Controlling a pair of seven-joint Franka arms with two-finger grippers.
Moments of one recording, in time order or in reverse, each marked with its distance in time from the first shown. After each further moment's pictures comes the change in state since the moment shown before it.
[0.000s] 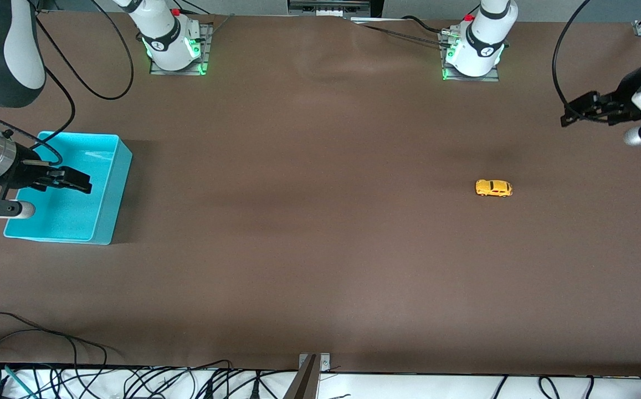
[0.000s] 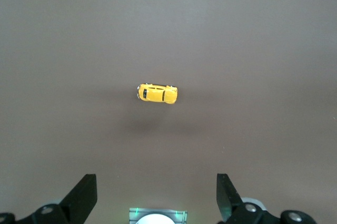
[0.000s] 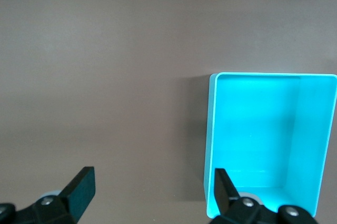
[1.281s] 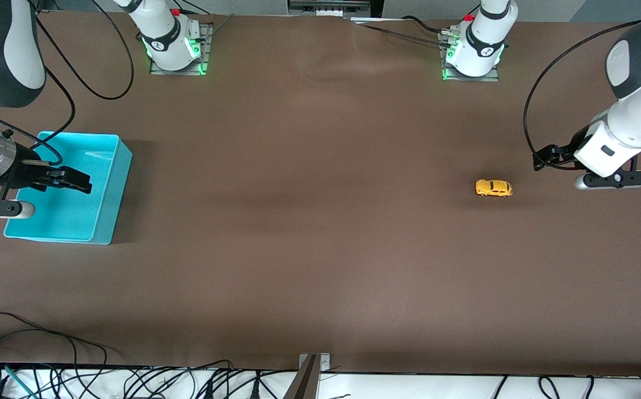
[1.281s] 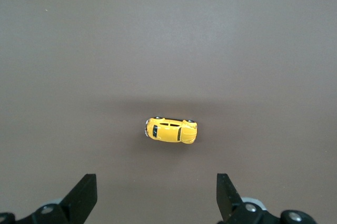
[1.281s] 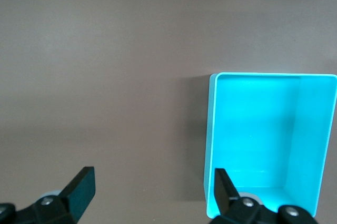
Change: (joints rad) left arm 0.003 -0.002 -0.002 -0.375 0.054 0.459 0.000; right arm 0.000 0.000 0.000 0.000 0.000 0.000 0.000
